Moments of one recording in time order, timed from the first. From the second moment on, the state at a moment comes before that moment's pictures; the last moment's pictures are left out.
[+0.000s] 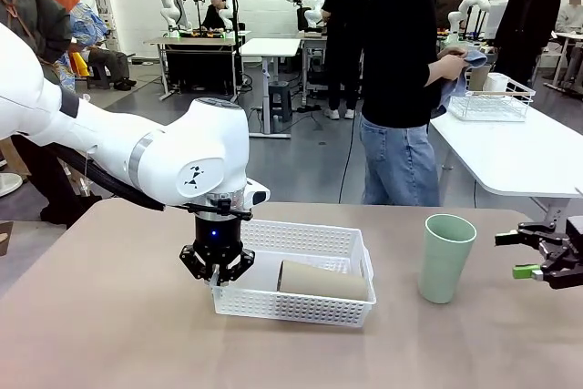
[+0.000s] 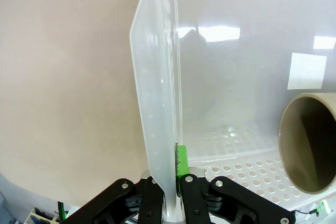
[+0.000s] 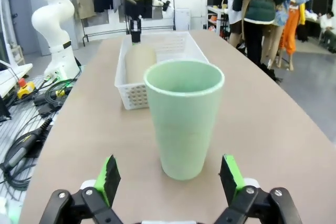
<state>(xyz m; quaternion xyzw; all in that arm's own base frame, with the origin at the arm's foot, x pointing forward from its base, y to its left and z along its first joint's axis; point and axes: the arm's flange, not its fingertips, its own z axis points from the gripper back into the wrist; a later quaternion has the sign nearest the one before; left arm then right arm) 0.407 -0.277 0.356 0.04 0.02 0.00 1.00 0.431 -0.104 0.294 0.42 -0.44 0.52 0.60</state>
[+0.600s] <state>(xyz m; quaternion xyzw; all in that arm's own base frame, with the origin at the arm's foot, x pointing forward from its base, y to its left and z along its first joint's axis) 0.407 -0.277 0.356 0.04 0.02 0.00 1.00 0.440 -0.104 0.279 0.41 -0.44 0.51 0.62</state>
